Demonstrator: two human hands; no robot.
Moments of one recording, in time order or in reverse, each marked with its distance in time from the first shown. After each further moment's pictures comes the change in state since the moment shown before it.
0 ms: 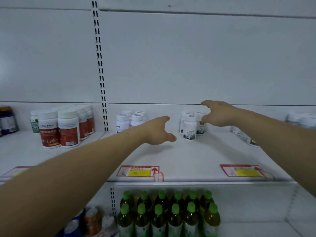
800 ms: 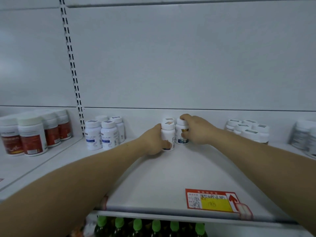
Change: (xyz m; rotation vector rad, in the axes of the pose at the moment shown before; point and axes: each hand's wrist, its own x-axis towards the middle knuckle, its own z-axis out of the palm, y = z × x) left_hand 0.087 0.038 0.064 -0.329 0.116 -0.178; right_hand 0.063 0.055 0.052 0.093 0.006 -0.243
